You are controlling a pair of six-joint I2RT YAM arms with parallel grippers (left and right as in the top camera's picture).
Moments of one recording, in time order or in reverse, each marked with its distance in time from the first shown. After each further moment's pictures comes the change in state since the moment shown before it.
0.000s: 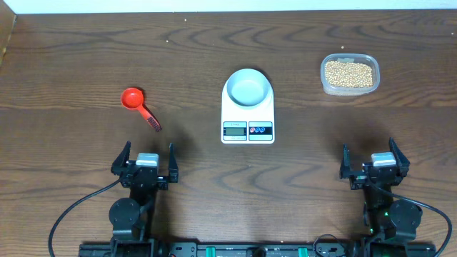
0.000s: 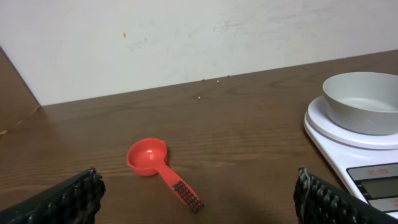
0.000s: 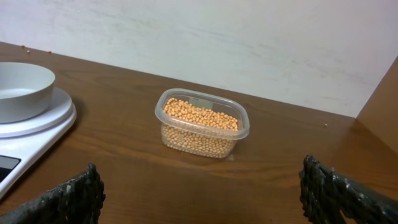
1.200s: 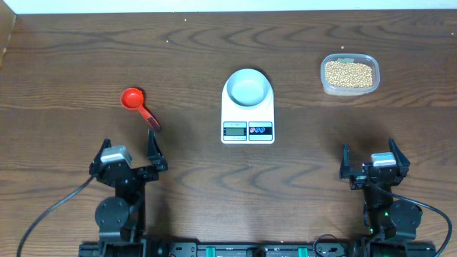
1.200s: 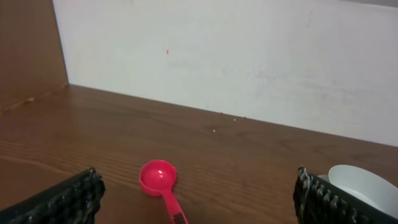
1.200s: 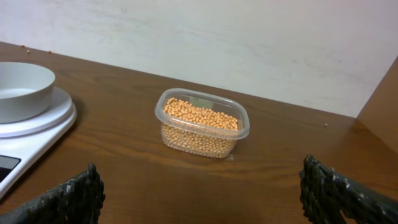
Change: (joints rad) left arm 0.000 0.163 0.224 -0.002 -0.158 -0.307; right arm 0.000 0.000 0.000 0.000 0.000 0.000
